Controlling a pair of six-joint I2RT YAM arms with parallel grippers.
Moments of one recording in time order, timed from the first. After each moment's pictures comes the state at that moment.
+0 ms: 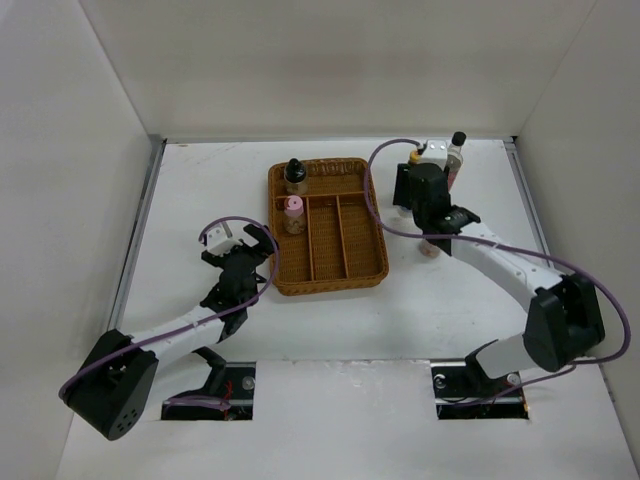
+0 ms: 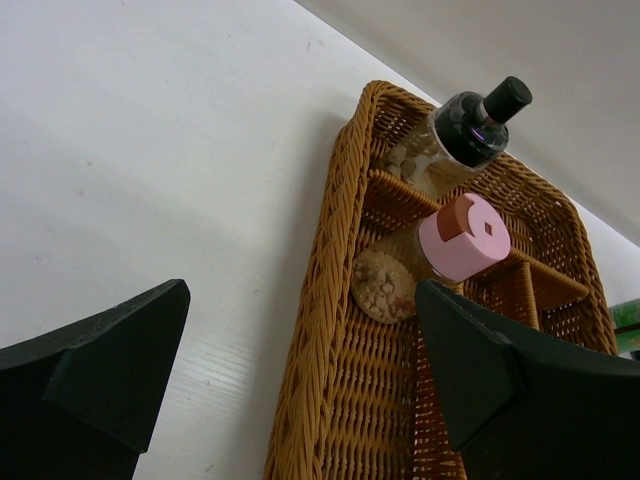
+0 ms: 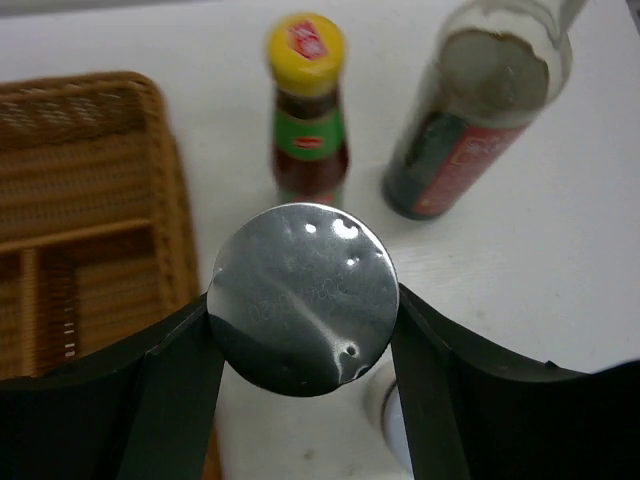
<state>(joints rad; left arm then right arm) -0.57 1.06 0.24 0.66 -0.75 -0.64 0.44 1.46 1.06 -0.06 0.53 0.23</state>
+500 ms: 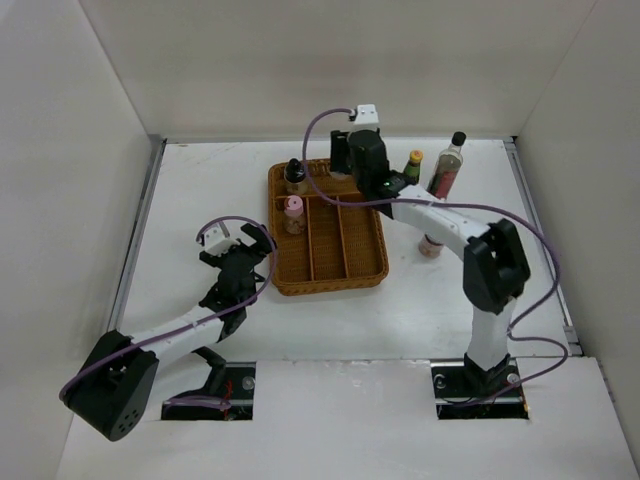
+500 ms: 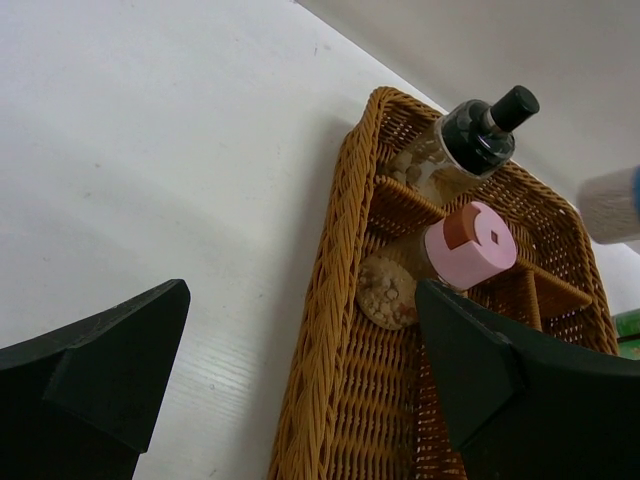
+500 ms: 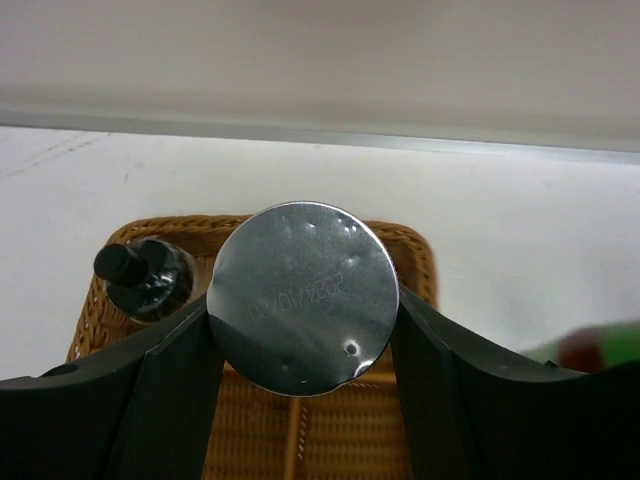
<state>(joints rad) -0.55 1.06 0.24 0.66 -0.75 -0.65 0.62 1.86 1.55 0.08 0.44 0.19</state>
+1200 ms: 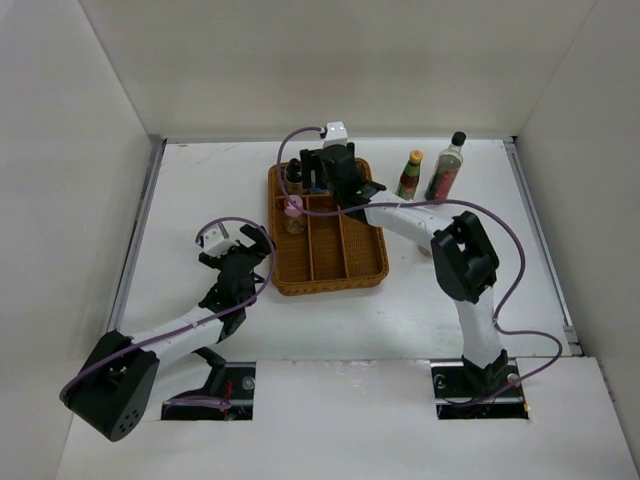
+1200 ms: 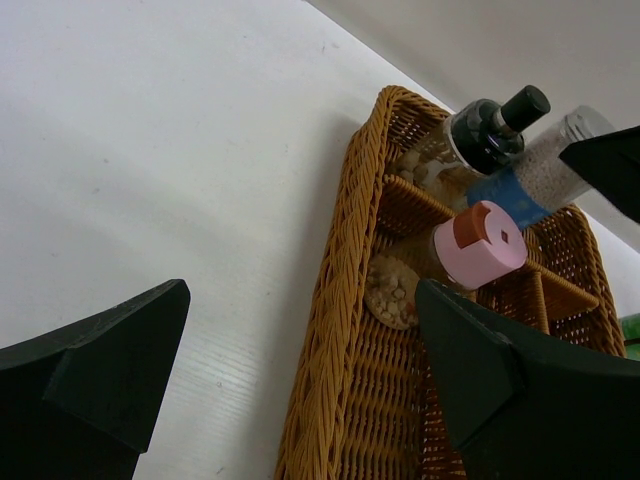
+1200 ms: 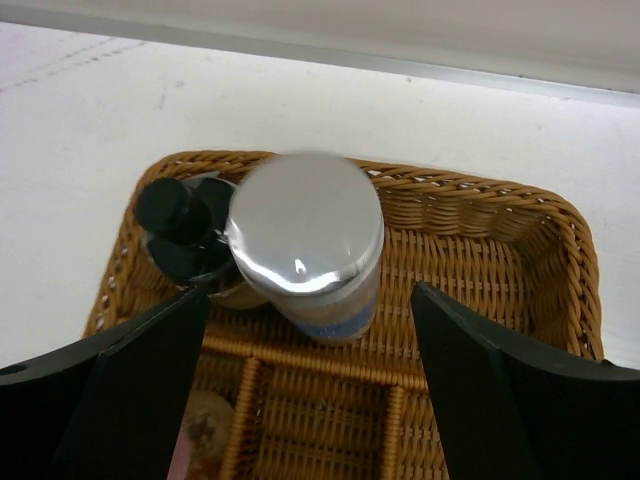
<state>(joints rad) -0.54 1.06 0.23 0.66 -0.75 -0.66 0.70 2.11 1.70 0.09 0.41 0.21</state>
